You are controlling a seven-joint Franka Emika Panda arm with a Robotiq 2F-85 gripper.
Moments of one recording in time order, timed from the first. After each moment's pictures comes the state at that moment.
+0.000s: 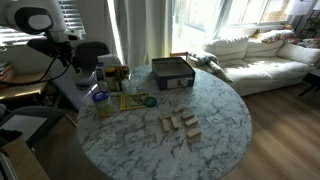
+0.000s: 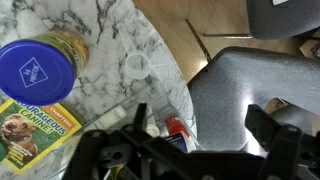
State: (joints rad) arm 0.20 -0.13 0.22 -2.33 0.22 2.32 0.11
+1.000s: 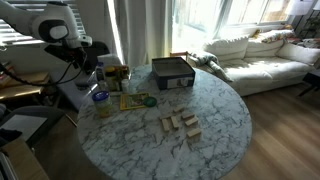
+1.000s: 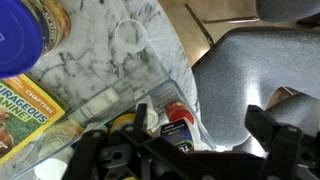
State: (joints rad) arm 0.20 0.08 0.22 -2.21 0.18 2.44 0.11
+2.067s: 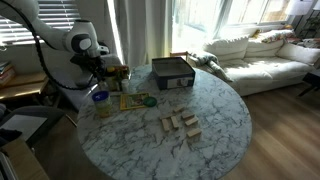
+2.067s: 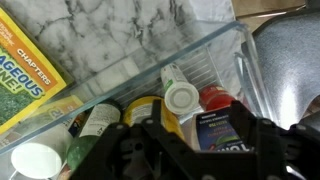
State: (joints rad) arm 0.21 0.40 0.16 -1.95 0.01 2.45 0.13
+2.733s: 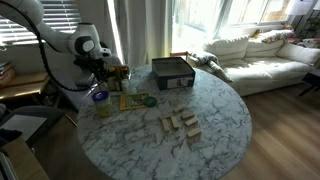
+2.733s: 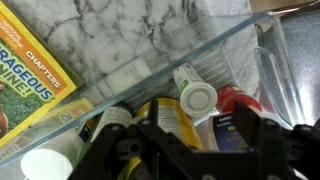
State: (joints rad) arm 0.23 0.43 0.13 -1.93 -0.02 2.44 0.16
